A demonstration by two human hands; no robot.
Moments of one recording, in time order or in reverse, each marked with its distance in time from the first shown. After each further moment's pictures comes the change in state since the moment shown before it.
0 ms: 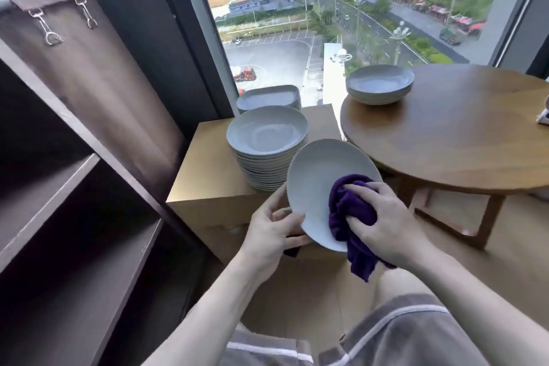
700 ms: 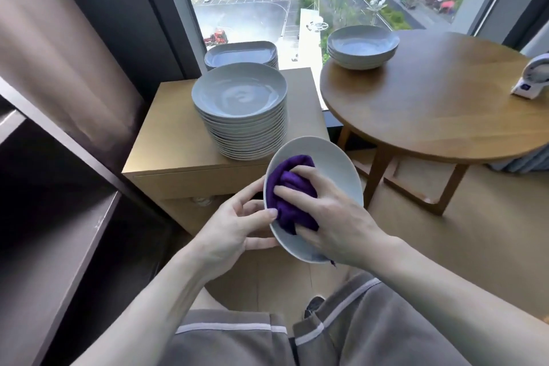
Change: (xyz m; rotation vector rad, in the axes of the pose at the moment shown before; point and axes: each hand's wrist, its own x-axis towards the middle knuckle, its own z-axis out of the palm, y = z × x) left_hand -0.004 -0.035 -0.048 0.054 -0.268 -0.135; right_hand -0.023 -0.031 0.041 -0.263 -0.134 -0.490
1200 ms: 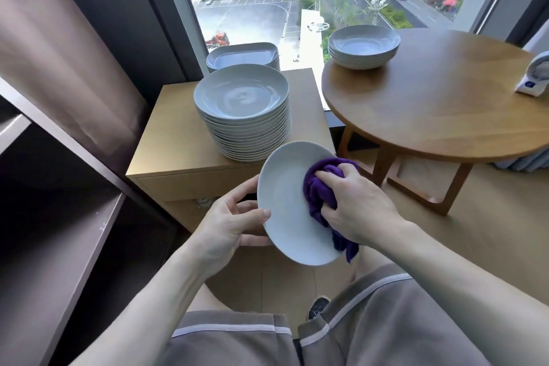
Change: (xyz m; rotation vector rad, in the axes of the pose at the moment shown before) left_hand -0.002 0.005 -0.012 0.036 0.087 0.030; right_hand 0.006 0.033 -0.003 -0.161 -0.095 0.428
